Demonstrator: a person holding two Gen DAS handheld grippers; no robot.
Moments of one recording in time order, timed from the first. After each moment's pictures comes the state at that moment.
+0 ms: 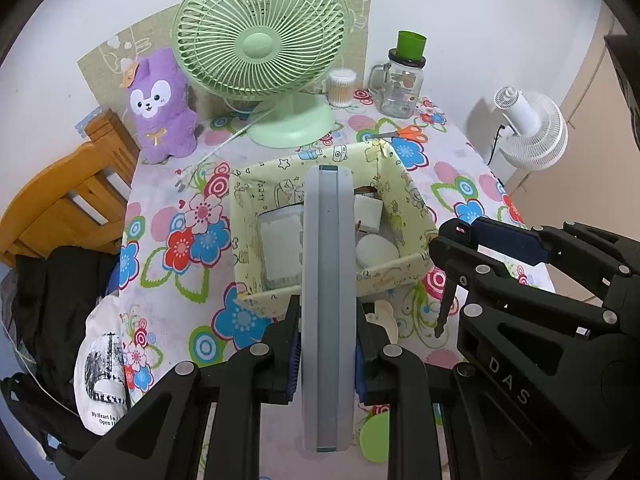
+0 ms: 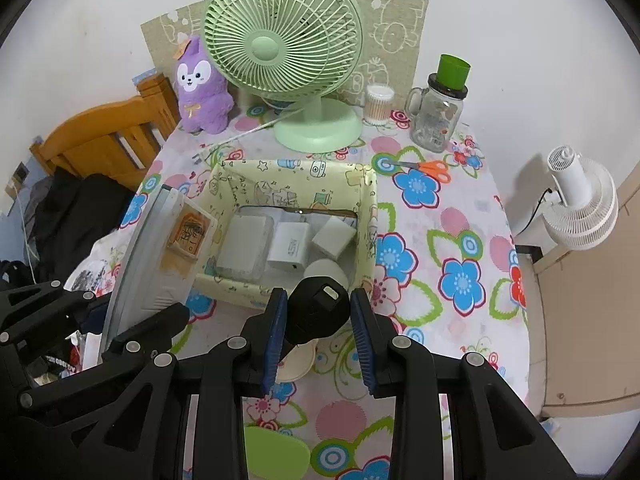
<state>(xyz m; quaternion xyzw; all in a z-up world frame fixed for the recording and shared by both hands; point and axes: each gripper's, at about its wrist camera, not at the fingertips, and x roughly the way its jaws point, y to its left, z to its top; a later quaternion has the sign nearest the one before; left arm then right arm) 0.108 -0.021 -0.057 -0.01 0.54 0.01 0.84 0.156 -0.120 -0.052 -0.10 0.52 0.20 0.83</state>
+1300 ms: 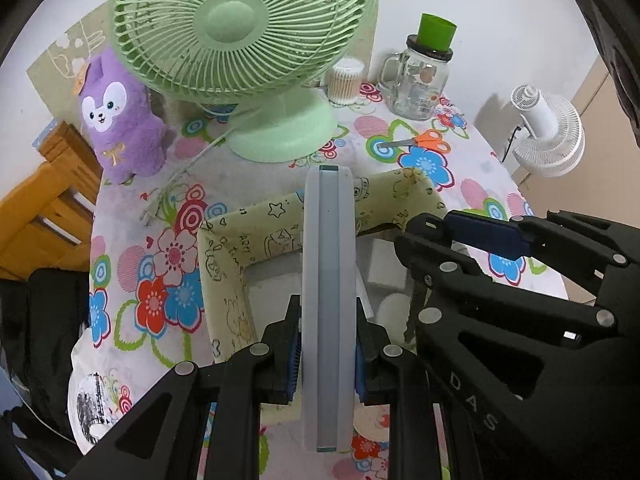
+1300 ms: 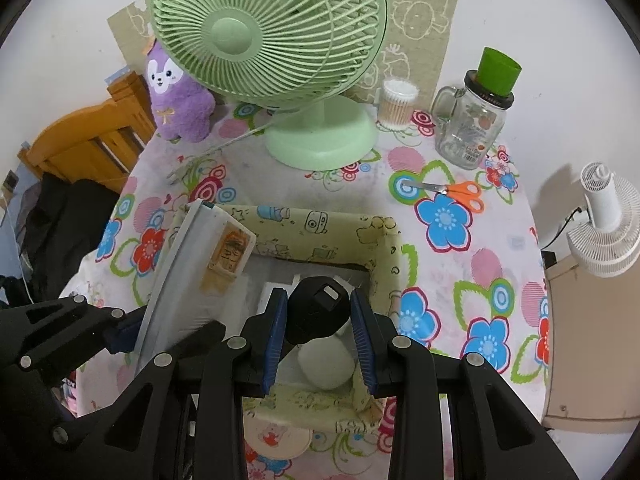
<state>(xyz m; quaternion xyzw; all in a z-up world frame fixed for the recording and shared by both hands) 0.204 -0.001 -0.103 -0.01 0.56 -0.01 0.83 0.258 -0.077 -0.095 -0.10 0.55 0.21 0.80</state>
